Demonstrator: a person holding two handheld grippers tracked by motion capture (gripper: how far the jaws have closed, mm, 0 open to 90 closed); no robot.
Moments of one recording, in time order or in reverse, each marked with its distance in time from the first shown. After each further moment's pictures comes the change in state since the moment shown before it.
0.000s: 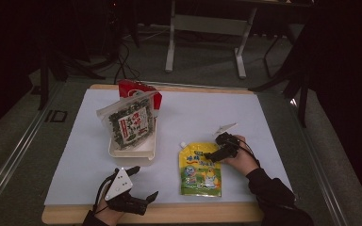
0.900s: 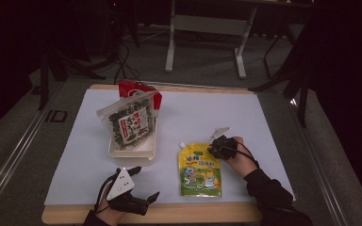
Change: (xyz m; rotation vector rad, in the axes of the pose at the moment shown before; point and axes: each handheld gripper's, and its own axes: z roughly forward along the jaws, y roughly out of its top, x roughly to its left) left arm -0.001 0.001 0.003 0.006 -0.008 0.008; right arm 0.024 0.008 -0.009 0.047 -0.147 -0.147
